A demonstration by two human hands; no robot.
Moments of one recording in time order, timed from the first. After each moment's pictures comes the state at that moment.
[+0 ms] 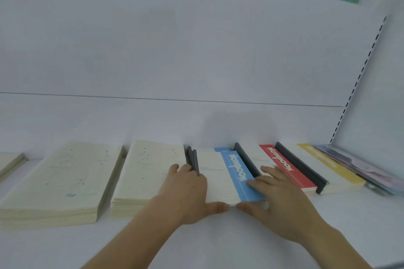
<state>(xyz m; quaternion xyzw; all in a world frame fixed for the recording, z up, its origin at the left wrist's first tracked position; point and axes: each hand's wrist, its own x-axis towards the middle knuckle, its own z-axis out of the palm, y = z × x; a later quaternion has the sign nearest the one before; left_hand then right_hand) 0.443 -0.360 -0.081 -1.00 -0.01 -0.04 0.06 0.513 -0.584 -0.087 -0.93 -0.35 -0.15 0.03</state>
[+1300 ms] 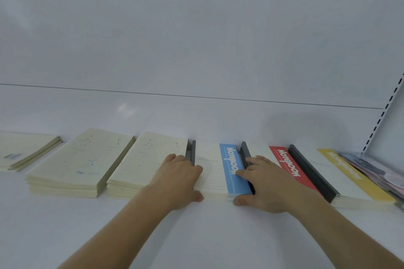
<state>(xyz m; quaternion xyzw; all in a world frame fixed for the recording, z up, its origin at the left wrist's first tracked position) 0.453 -0.376 -0.079 -0.99 -0.08 -0.06 0.09 0.585 -0.581 -0.070 -0.87 -0.50 -0.03 -0.06</state>
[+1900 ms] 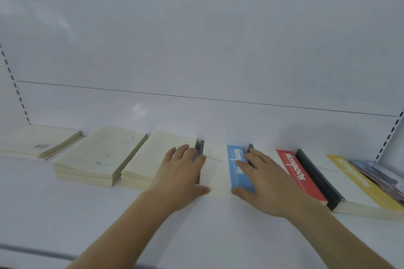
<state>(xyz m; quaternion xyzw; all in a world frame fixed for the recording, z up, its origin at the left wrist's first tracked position) 0.428 -0.392 -0.077 -0.98 -0.13 -0.16 0.07 0.571 -0.583 -0.074 -0.85 -0.51 -0.12 0.03</state>
